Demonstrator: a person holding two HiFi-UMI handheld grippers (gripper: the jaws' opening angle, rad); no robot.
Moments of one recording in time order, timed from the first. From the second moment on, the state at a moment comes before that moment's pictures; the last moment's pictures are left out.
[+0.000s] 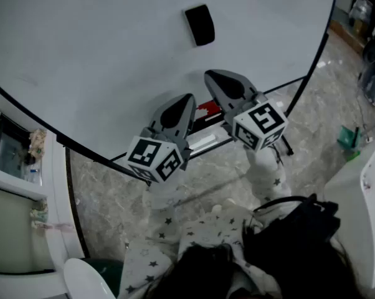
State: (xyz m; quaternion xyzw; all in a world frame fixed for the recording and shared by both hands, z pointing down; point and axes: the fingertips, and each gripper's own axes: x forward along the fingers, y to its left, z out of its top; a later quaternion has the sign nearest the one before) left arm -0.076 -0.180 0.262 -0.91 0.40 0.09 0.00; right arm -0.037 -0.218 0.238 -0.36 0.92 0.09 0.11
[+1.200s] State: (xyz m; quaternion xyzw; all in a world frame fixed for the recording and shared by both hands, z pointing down) left arm -0.089 -0.262 0.218 -0.91 0.41 0.10 0.04; right arm -0.035 -0.316 0.155 -0.49 0.84 0.23 0.08
